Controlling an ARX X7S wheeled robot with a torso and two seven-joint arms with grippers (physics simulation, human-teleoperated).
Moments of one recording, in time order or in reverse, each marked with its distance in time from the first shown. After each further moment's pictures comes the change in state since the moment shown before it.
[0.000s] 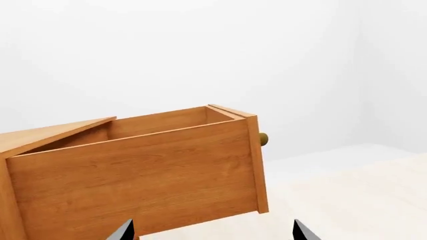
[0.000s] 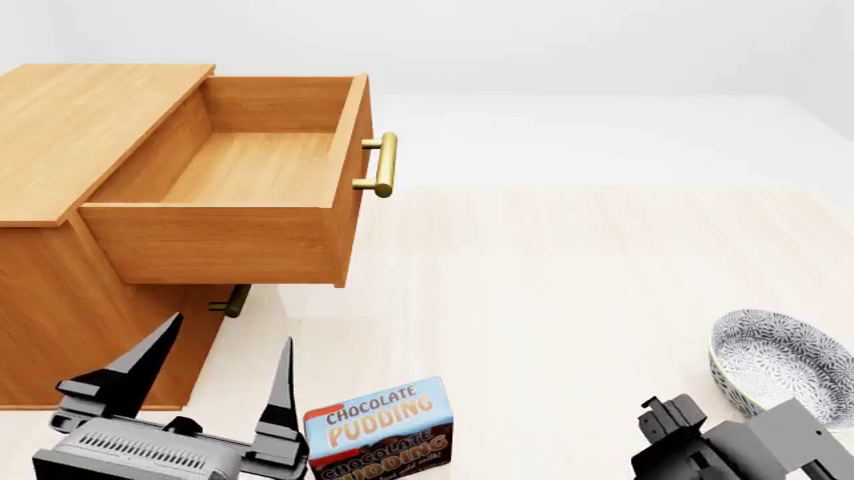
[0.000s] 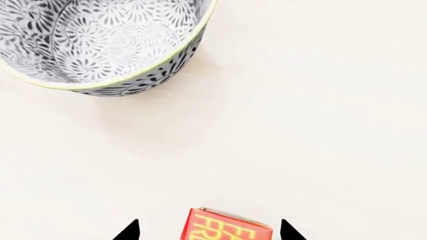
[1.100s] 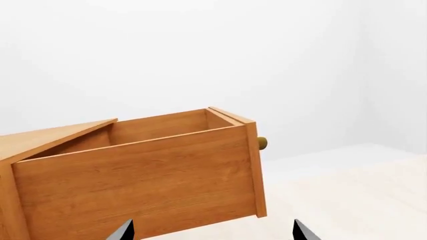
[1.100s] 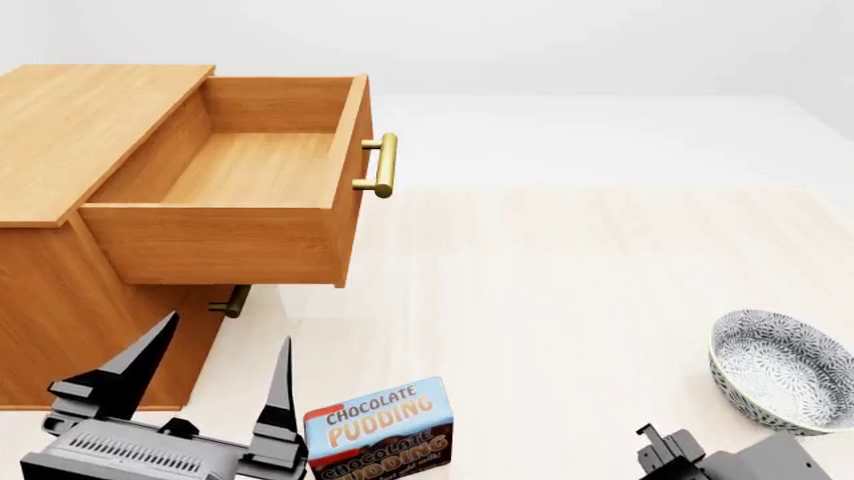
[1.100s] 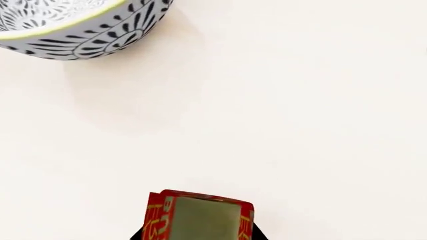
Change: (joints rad) left arm 0.006 -0.021 -0.024 0.056 -0.005 -0.041 -0.003; right arm -0.086 0.015 -0.033 0.063 0.015 -0.108 -0.064
